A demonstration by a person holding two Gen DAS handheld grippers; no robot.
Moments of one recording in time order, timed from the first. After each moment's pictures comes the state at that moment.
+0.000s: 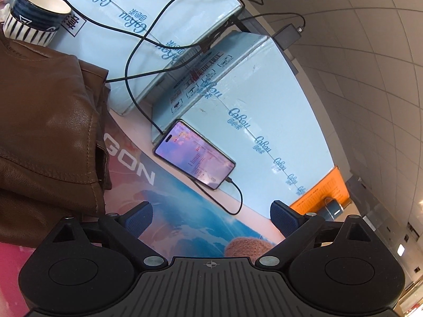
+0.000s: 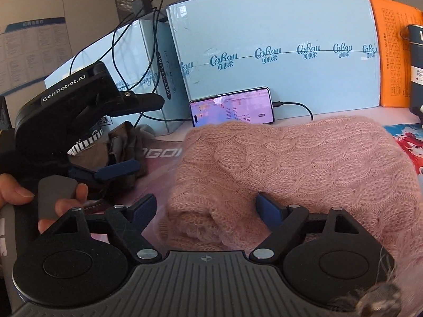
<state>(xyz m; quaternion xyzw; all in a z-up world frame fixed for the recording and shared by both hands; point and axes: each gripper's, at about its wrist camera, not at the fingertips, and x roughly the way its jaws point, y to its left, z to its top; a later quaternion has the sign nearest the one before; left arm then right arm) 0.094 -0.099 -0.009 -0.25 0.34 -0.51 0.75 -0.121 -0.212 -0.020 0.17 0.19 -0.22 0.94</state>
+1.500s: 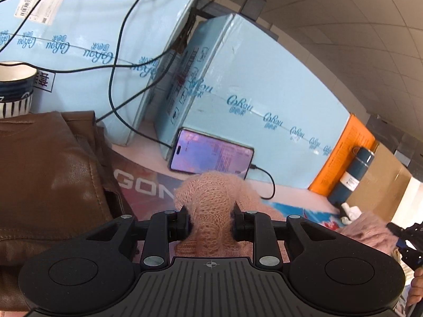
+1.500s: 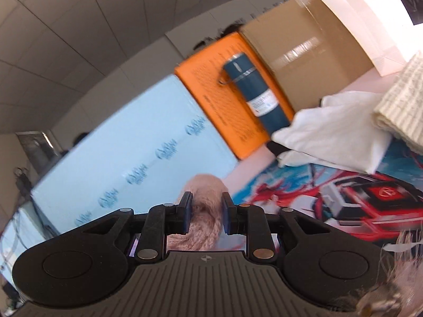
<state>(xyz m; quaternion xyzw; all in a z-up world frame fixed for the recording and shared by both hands) 0.093 -0.117 -0.008 -0.07 0.28 -0.51 0.81 -0.280 -0.367 -0.005 0.33 -0.01 -0.44 0.84</state>
